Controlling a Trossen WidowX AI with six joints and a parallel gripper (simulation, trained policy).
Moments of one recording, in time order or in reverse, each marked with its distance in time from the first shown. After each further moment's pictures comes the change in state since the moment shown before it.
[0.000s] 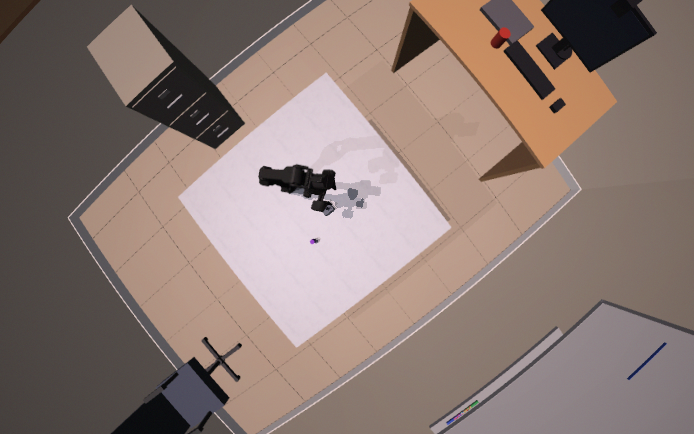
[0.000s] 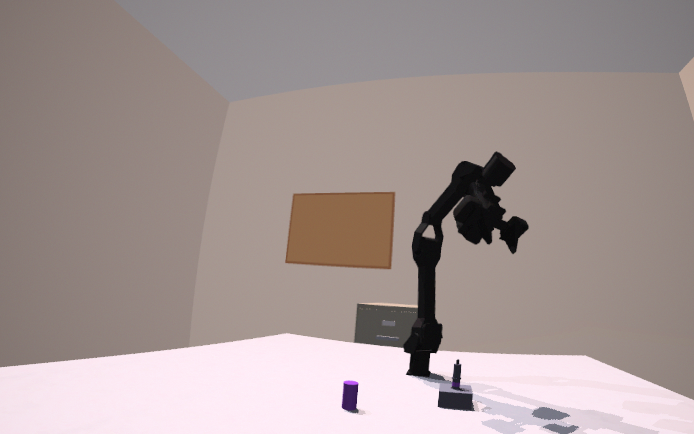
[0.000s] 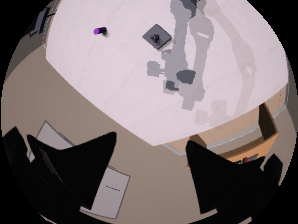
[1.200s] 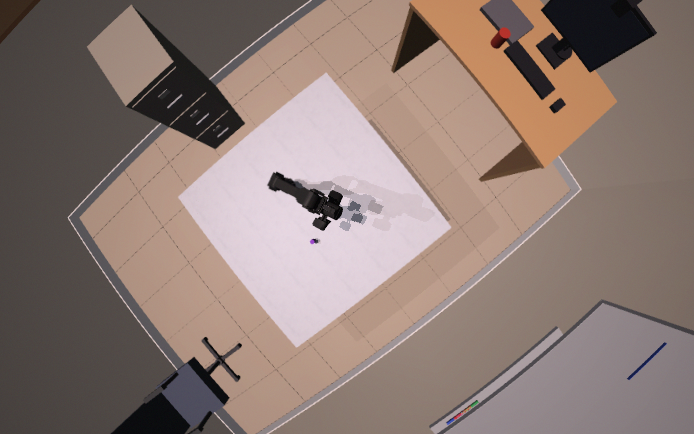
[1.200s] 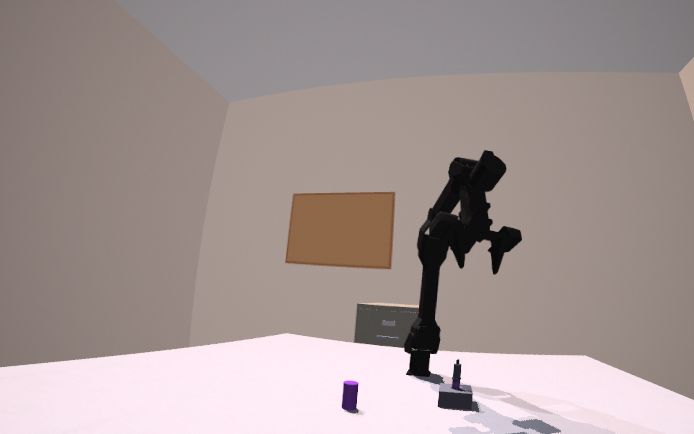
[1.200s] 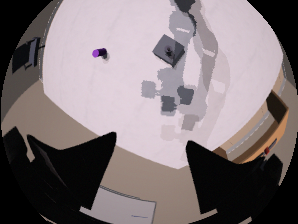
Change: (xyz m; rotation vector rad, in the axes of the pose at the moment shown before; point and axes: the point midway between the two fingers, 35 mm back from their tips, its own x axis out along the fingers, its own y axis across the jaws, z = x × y) arm 0.066 0.069 0.011 0.227 -0.221 0.046
